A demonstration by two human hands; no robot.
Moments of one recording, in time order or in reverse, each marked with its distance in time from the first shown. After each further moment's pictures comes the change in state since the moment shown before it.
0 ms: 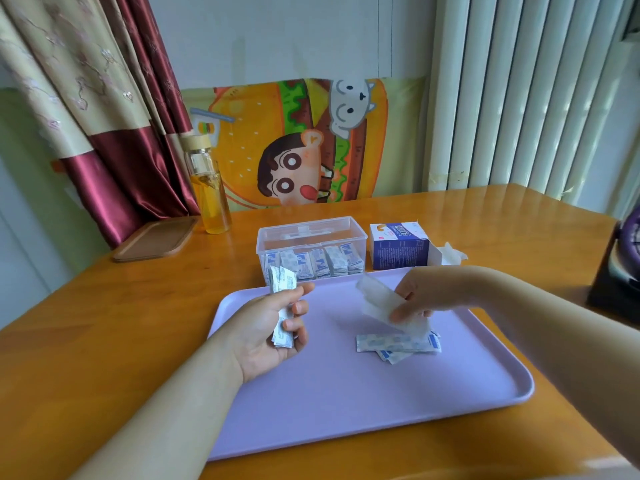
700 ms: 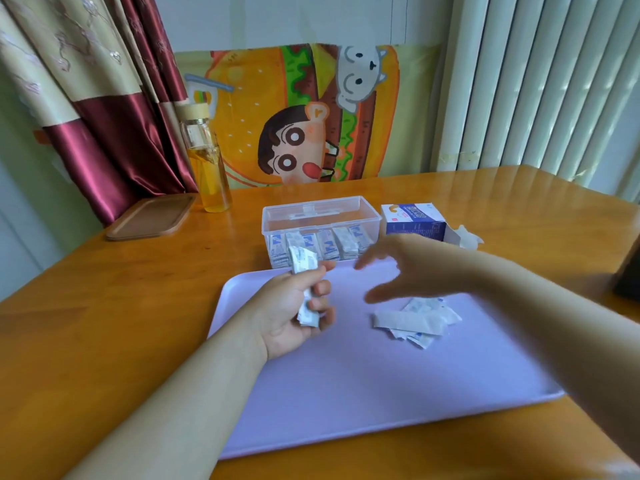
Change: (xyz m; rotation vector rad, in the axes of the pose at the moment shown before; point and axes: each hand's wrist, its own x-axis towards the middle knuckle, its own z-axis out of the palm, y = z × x) left_hand 0.021 0.000 0.005 0.007 -0.061 0.003; right_hand 0.004 -0.047 0.007 -0.129 0.271 -0.279
